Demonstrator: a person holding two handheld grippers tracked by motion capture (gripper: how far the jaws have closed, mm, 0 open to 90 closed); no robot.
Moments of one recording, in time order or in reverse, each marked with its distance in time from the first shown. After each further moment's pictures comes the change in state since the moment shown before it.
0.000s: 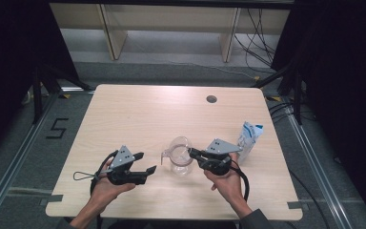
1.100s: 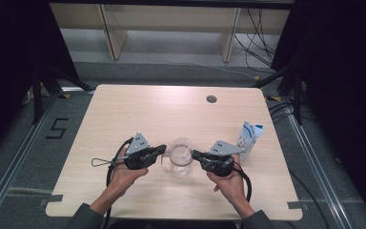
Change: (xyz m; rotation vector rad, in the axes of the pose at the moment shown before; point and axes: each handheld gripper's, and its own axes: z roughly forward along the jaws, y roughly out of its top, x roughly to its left) left arm -0.003 0.039 0.043 -0.094 -0.048 0.010; right arm -0.004 -0.009 -0.004 0.029 0.009 0.010
